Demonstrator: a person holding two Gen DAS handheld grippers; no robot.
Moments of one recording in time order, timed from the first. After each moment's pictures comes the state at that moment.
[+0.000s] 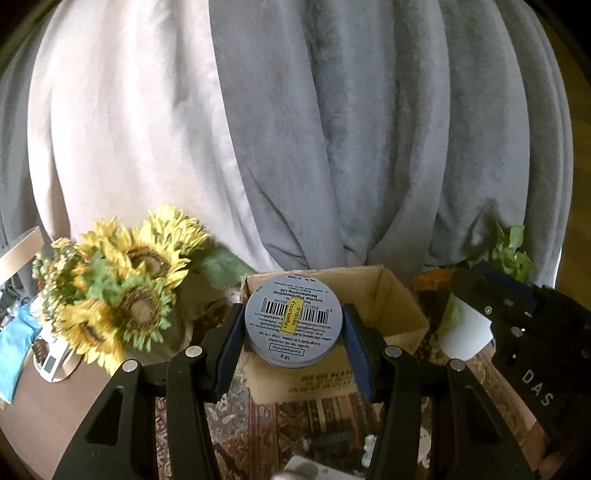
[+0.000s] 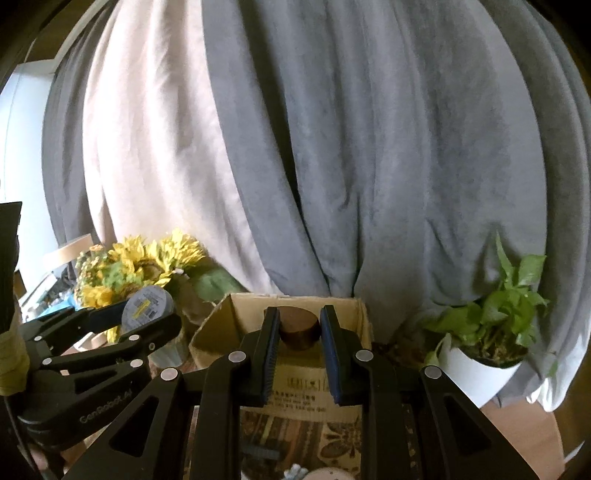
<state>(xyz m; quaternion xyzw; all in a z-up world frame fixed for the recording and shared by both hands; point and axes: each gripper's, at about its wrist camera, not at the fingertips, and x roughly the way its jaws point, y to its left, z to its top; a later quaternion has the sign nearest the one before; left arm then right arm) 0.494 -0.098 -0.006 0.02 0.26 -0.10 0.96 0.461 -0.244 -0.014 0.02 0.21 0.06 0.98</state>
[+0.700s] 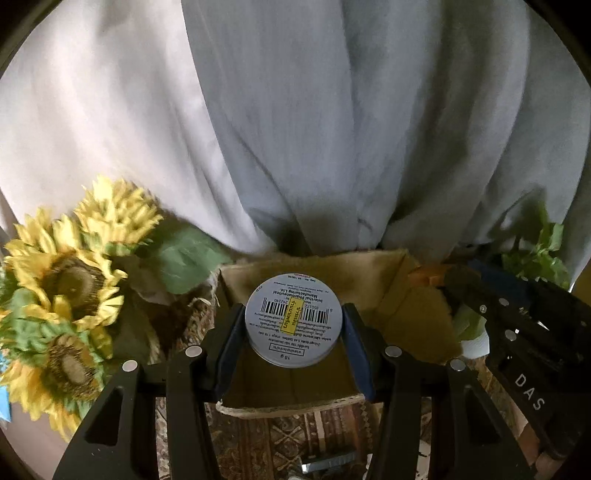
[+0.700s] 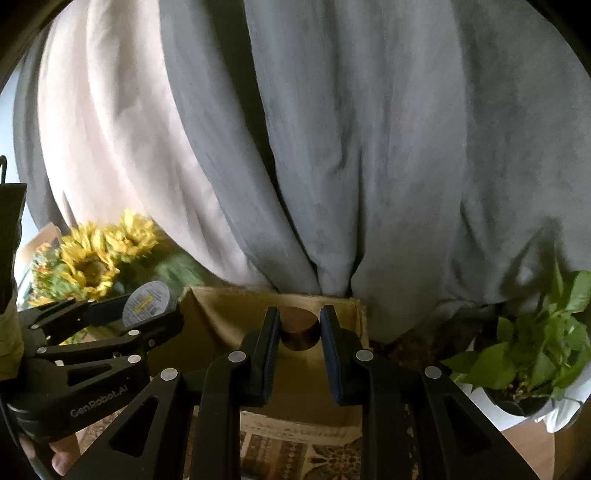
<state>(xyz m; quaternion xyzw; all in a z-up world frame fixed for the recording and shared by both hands) 0.619 -0.115 -0.030 0.02 0.40 -0.11 0.91 0.579 -0.255 -0.033 0.02 0.32 0.05 0.95</state>
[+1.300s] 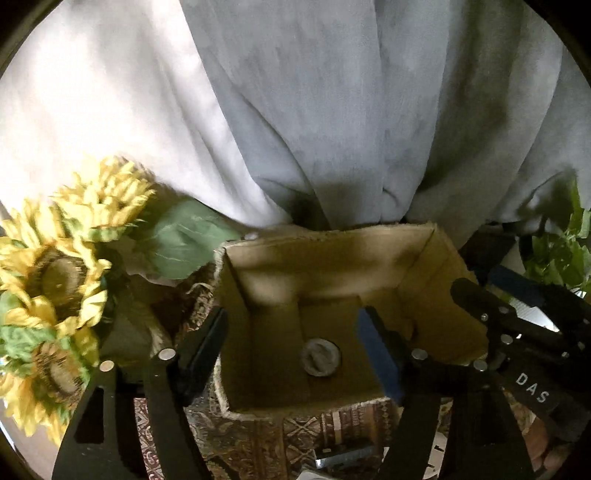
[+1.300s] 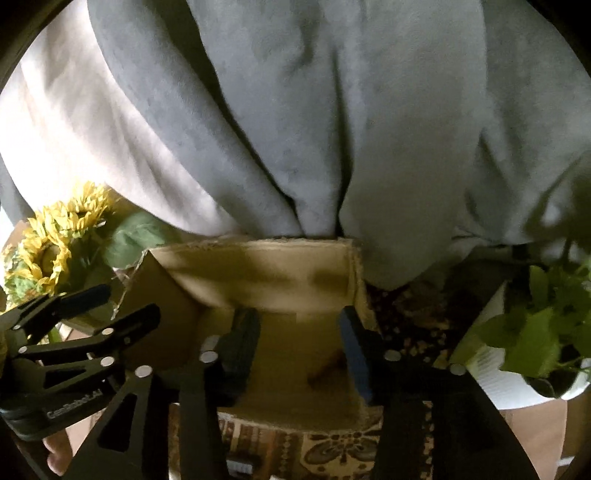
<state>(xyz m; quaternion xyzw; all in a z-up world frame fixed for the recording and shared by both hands) 0.633 -0.121 -0.049 0.05 0.43 -0.08 0.90 0.616 -0.271 -0.078 0.06 0.42 0.03 0.90</state>
